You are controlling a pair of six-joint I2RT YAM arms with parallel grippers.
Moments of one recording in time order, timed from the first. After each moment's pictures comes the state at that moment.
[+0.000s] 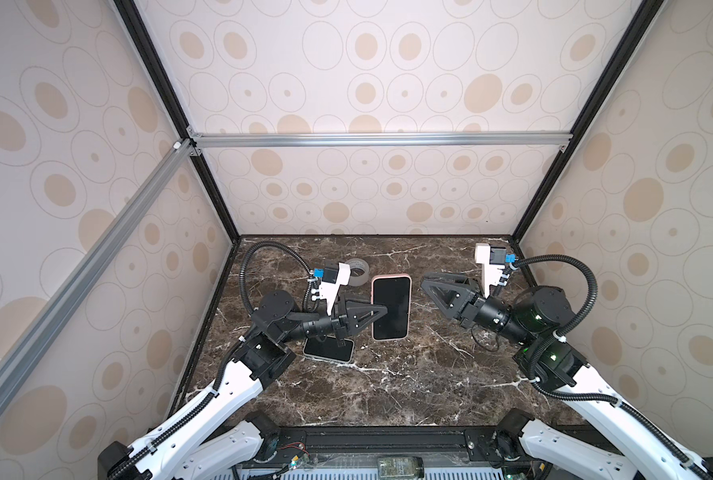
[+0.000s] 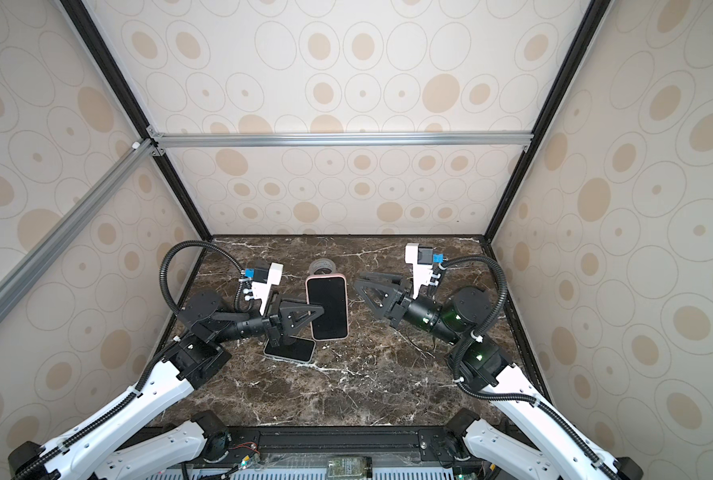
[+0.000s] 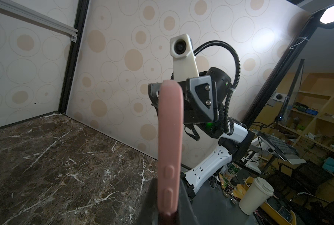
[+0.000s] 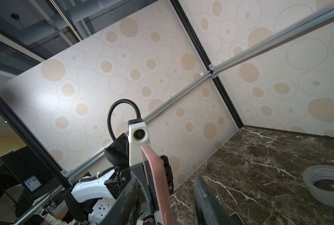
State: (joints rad) left arm -0.66 0.92 0.81 0.31 0.76 -0.55; right arm 0.66 0.85 0.92 0.25 -0.47 0.74
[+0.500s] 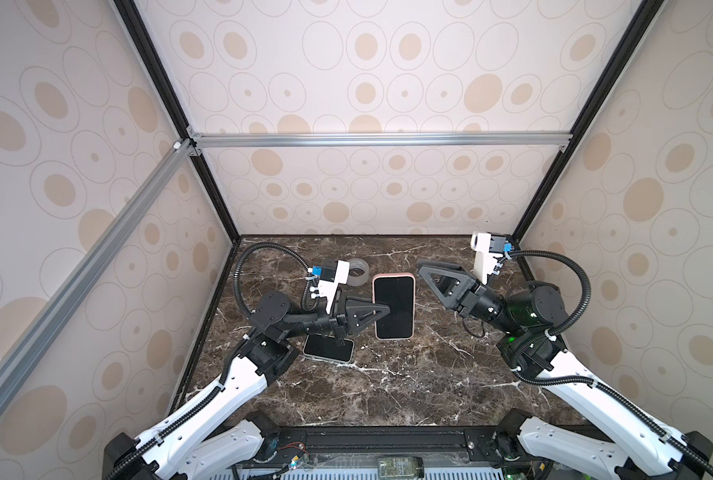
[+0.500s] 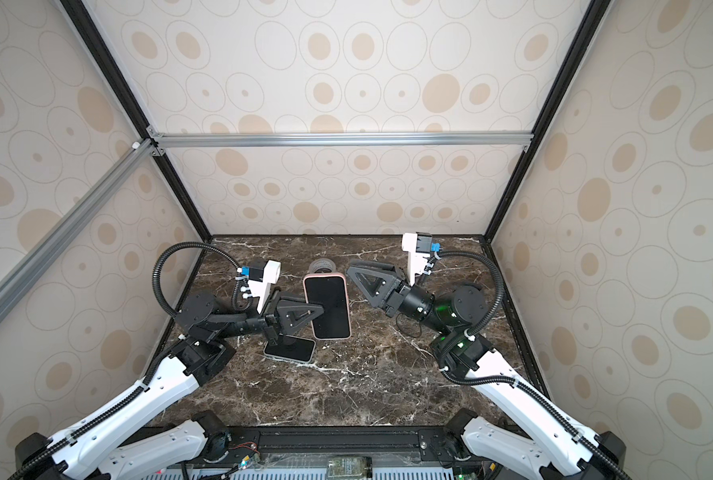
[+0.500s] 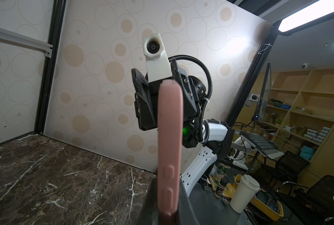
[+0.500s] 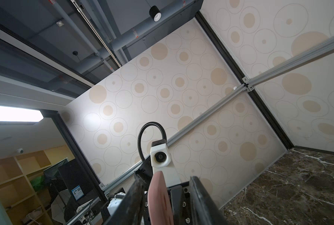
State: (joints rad) left arm -0.66 0.96 0.81 0.50 0.82 -0.64; right arm 0.68 0.96 0.92 0.54 -0.52 0.91
